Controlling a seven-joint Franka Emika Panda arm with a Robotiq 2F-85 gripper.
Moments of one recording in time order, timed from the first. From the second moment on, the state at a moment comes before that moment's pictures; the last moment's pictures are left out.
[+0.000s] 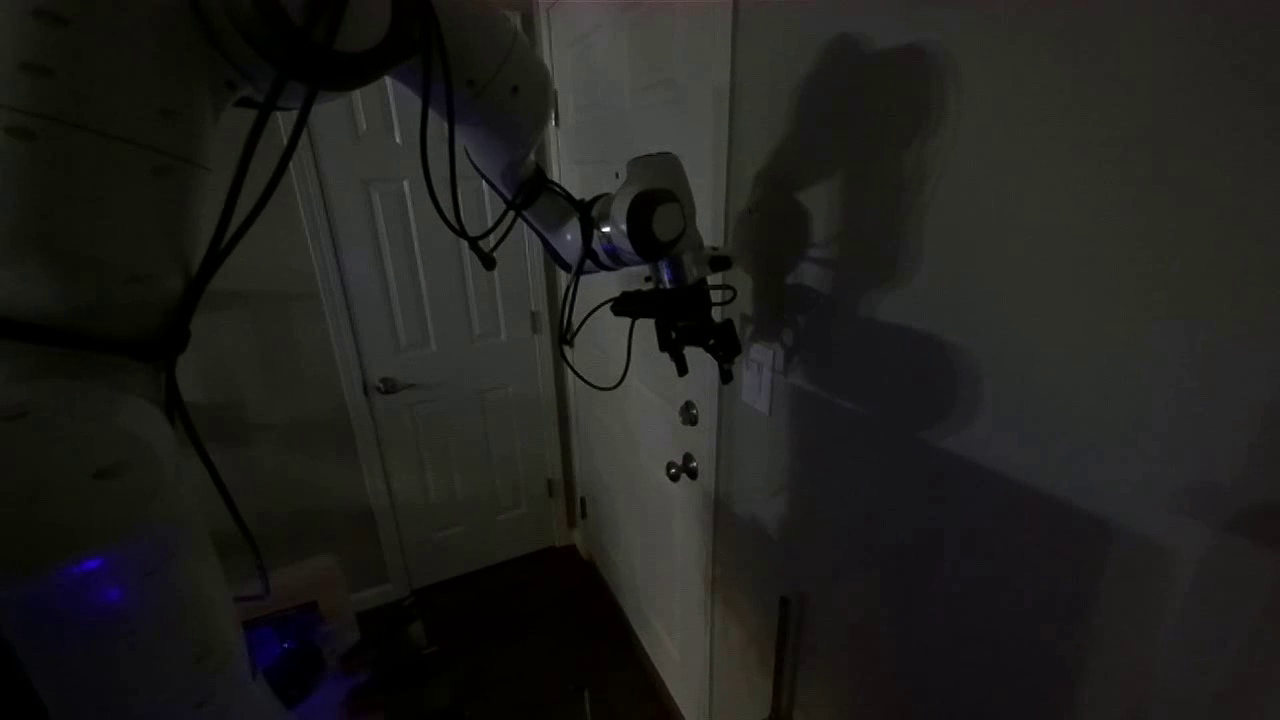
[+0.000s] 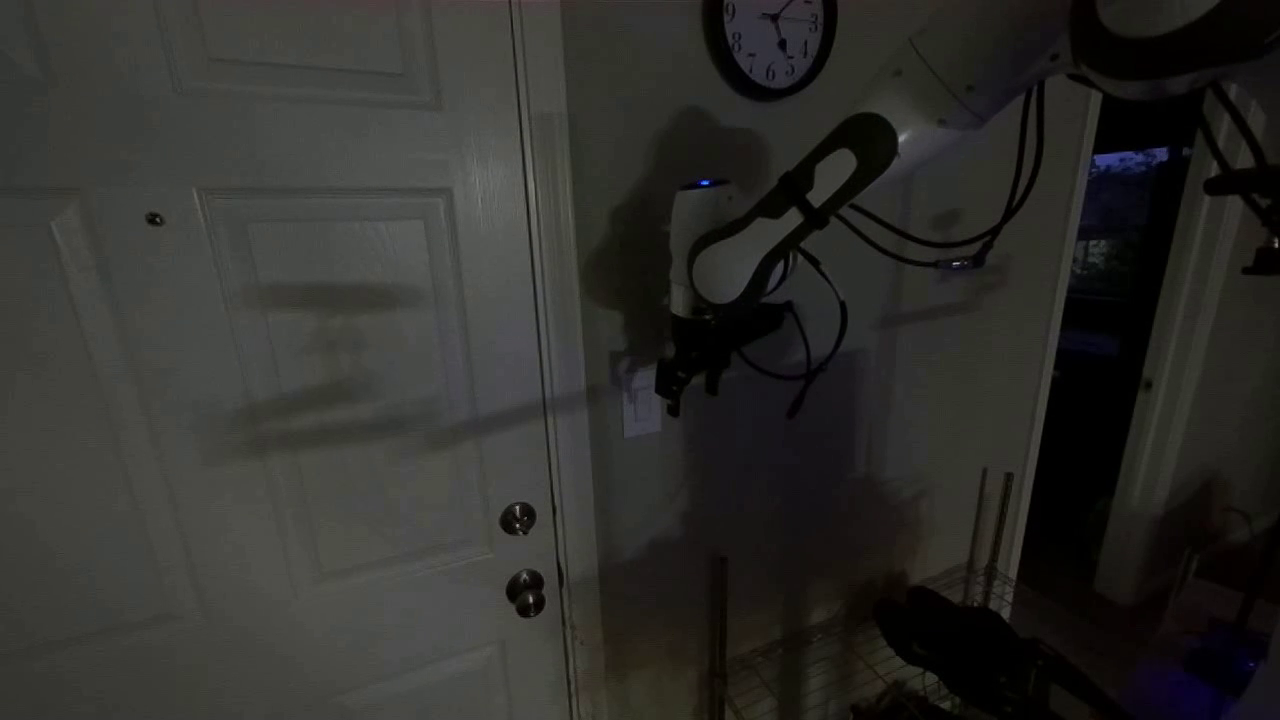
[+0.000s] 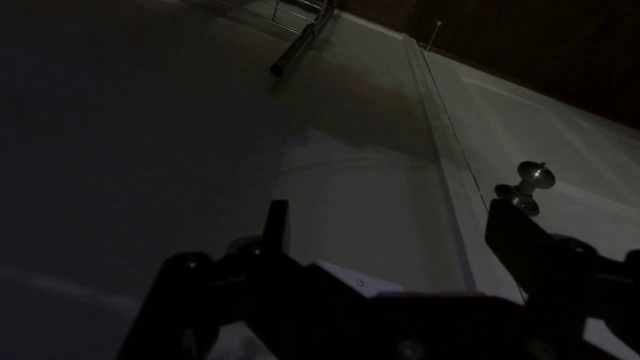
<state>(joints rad) 0.16 0.36 0.02 -1.88 -0.23 2.44 0.22</state>
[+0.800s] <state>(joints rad) 0.17 0.36 0.01 -1.88 -0.23 2.44 0.22</state>
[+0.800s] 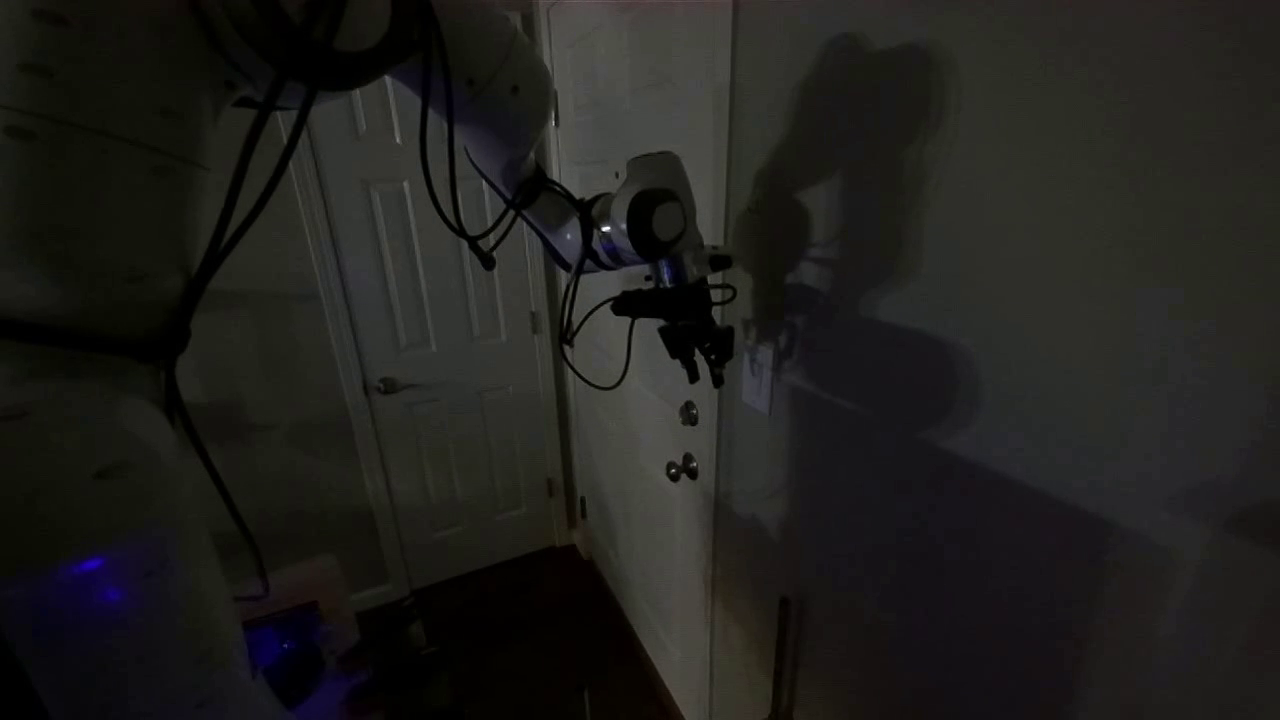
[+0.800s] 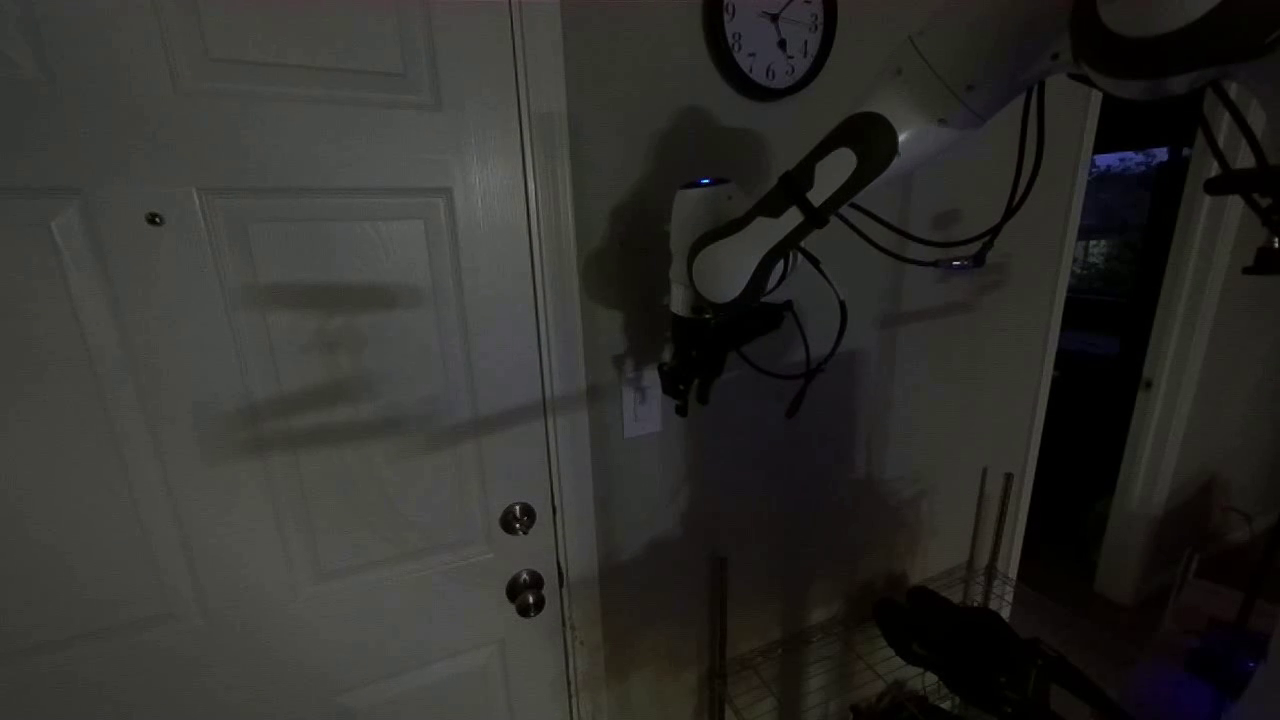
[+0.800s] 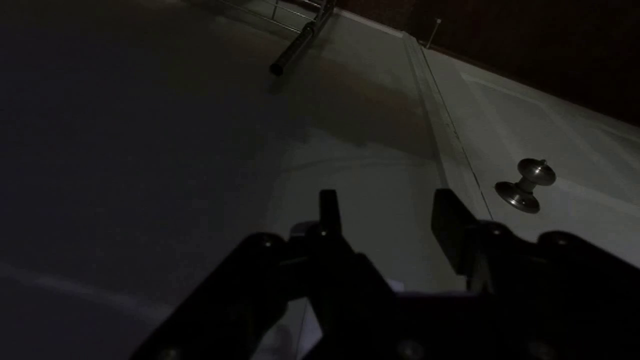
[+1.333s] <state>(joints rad) 0.19 0.39 0.02 -1.88 -0.23 2.55 0.30</state>
